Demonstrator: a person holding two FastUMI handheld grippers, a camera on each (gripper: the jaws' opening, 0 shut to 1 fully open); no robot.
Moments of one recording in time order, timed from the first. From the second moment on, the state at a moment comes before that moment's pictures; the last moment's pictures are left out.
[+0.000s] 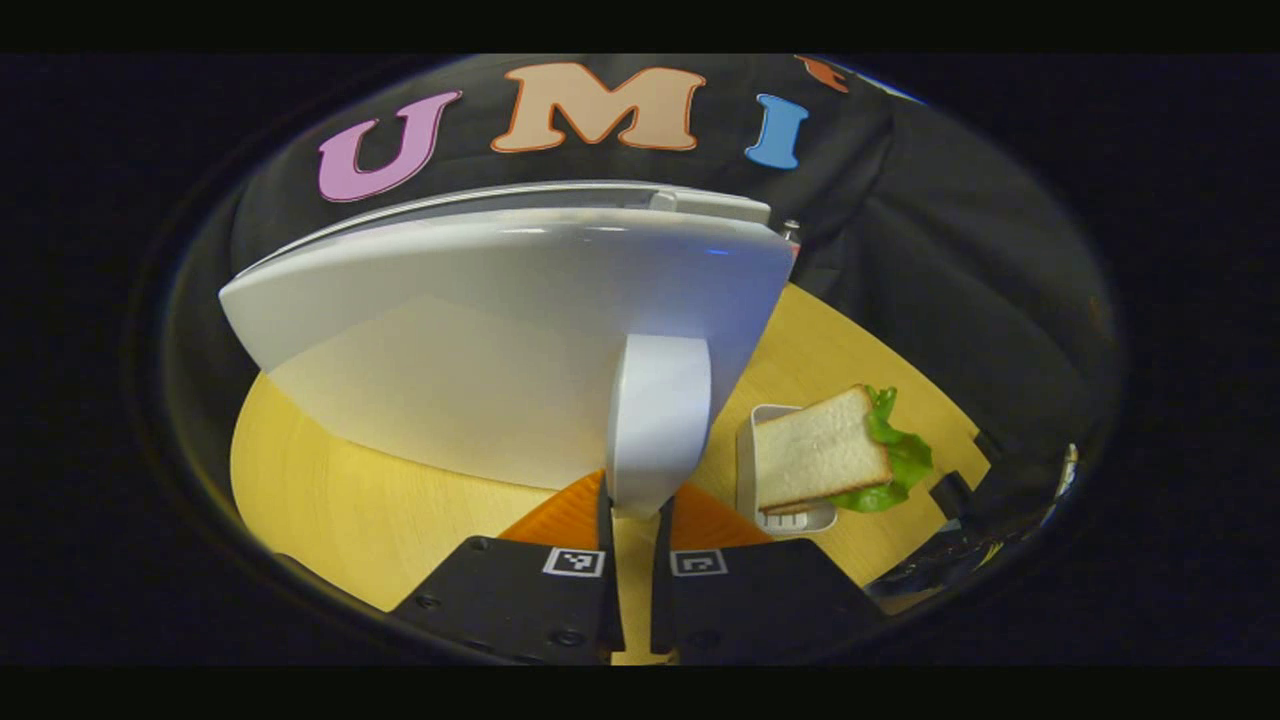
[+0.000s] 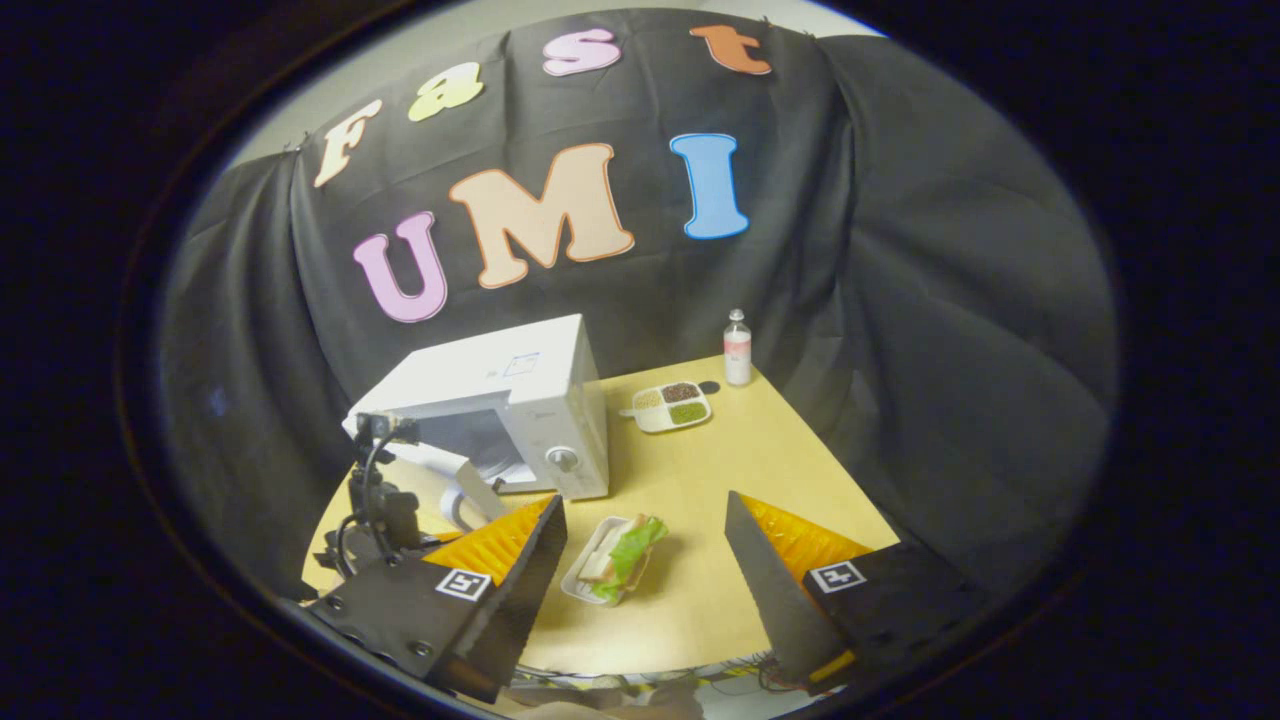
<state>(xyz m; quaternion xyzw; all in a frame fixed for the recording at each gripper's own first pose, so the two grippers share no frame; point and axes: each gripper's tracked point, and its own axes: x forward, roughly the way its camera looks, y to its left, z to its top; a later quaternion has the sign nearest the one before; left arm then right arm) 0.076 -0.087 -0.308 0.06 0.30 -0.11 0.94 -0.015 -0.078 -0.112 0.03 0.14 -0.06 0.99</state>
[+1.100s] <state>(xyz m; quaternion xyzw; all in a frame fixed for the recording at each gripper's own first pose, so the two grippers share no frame) -0.076 0.066 -0.293 -0.04 0.35 0.06 0.93 0.009 -0.064 -0.187 0.09 0.27 0.02 0.96</state>
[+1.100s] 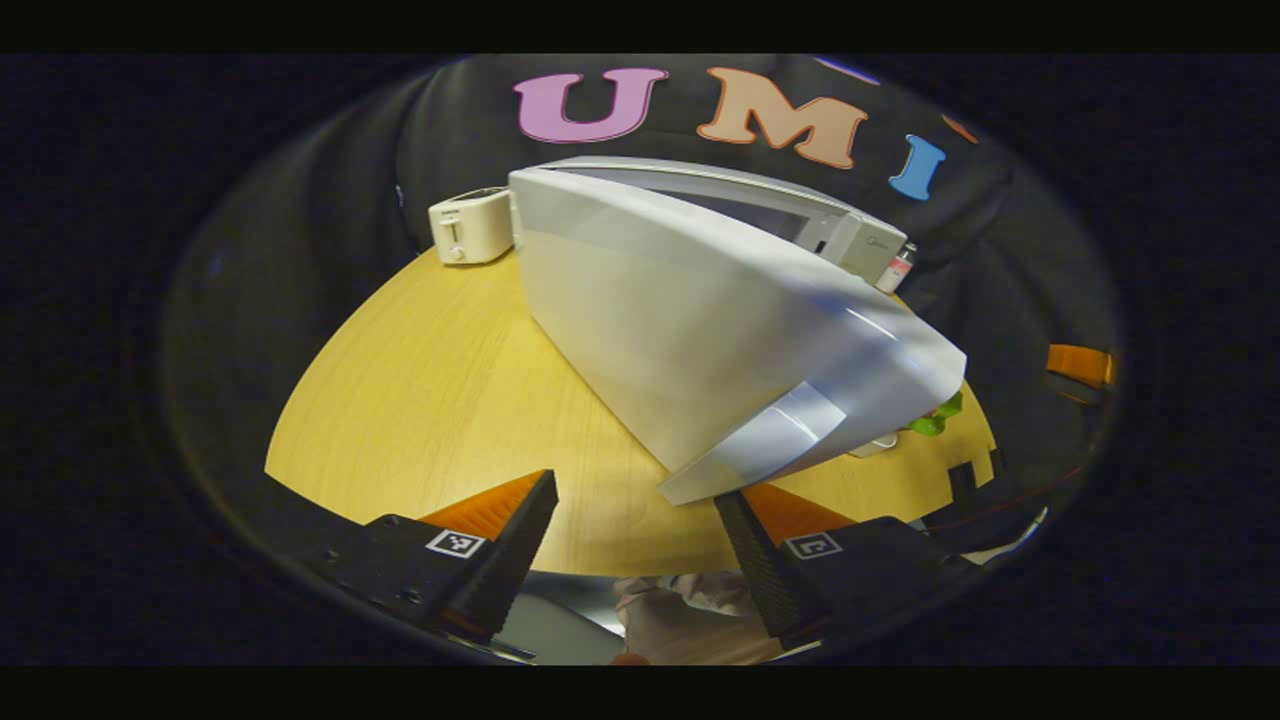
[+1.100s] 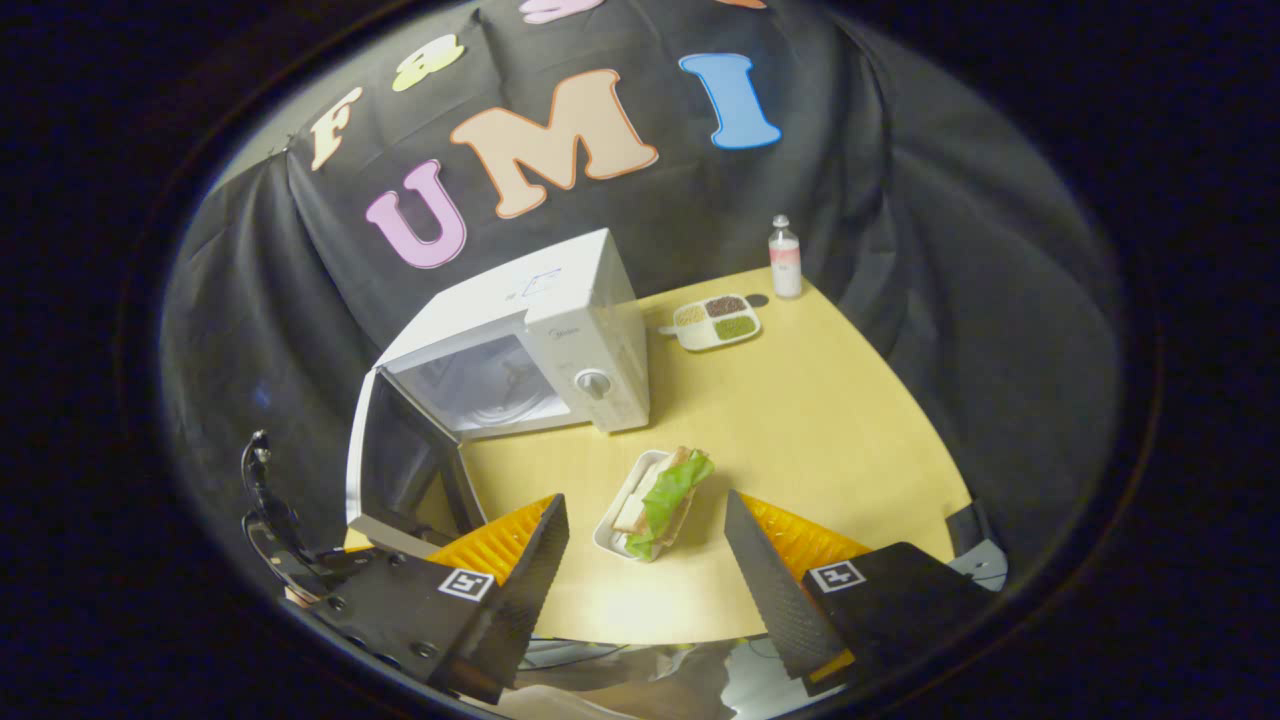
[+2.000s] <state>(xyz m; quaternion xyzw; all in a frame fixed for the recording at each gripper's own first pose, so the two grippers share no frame) -0.198 0.229 -0.215 -0.05 0.25 0.32 0.91 0.070 -0.075 -0.294 0.25 0.46 0.08 0.85</state>
